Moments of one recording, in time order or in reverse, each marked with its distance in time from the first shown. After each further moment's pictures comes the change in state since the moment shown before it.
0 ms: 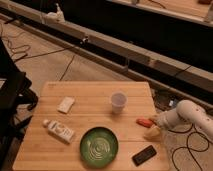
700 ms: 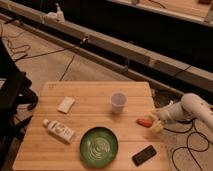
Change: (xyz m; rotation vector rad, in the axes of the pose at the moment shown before) arm -0.012 -0.017 -0.021 0.005 -0.028 -0.053
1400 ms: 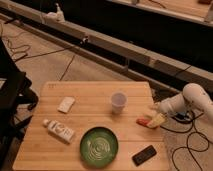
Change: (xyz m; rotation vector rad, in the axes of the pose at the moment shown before) arm -0.039 -0.011 -0.028 -0.088 -0.068 -0.034
